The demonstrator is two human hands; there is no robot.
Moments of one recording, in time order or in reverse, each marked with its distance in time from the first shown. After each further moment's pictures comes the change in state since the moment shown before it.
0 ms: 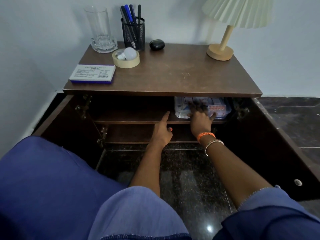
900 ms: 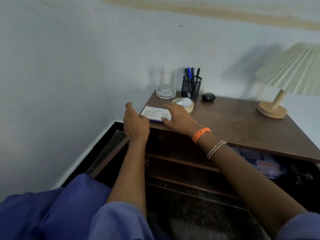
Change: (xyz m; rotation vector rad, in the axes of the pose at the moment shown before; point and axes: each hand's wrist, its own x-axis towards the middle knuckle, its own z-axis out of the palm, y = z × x) left_hand -0.033 0.046 -0.253 0.080 1.045 -0.045; right_hand 0.004 -0.241 -0.161 0.342 -0.018 -0.819
